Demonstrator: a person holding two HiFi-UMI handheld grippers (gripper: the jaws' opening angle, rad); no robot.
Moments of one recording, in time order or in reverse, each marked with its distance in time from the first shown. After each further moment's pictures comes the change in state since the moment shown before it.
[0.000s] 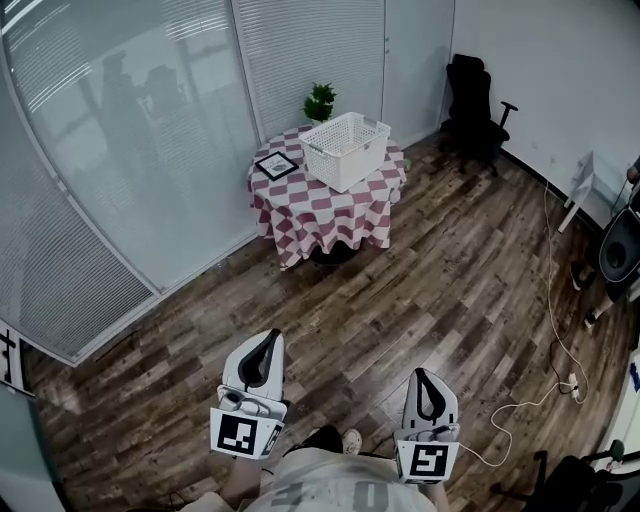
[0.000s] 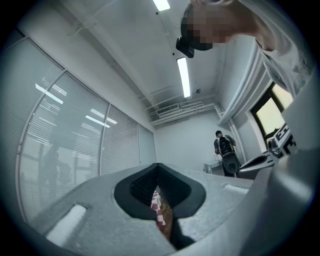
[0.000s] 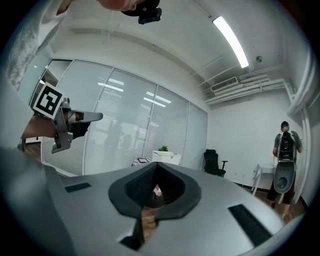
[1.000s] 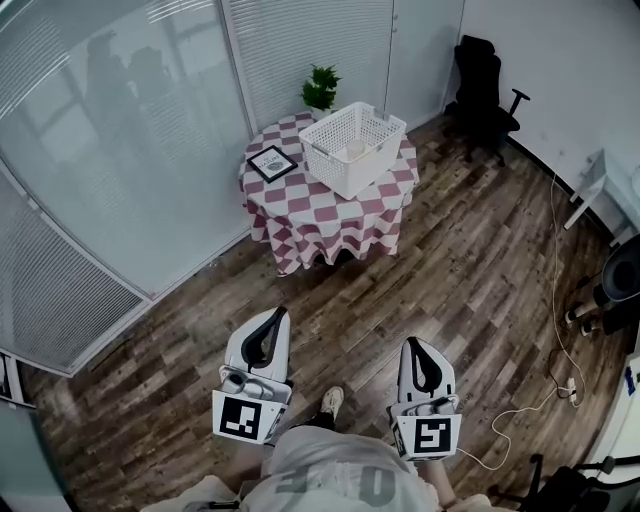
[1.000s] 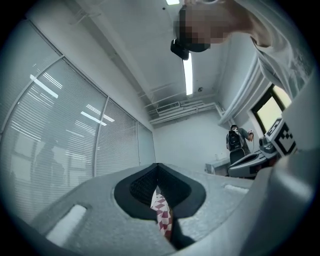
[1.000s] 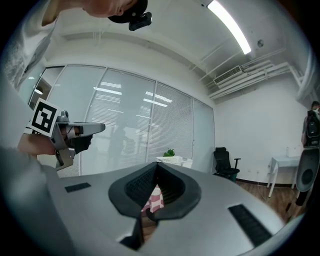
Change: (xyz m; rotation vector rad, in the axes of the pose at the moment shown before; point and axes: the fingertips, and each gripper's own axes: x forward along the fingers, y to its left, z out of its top) left arm 0.167 0.112 -0.054 -0.011 -0.020 -0.042; right arm 0.222 0.006 0.033 0.063 -0.025 0.067
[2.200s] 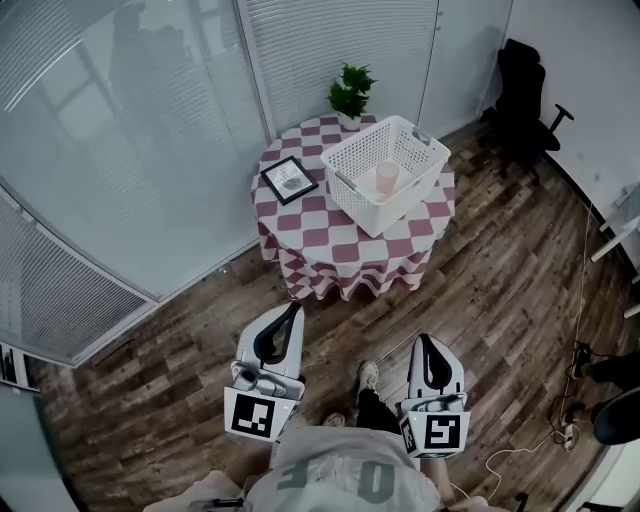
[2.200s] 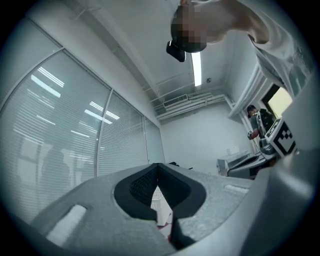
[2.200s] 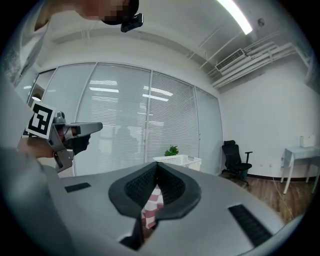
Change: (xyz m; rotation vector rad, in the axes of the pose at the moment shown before) left arm 0.173 0.094 -0.064 0.012 0.037 0.075; right arm 0.215 -0.060 -0.016 0.055 0.037 0.066
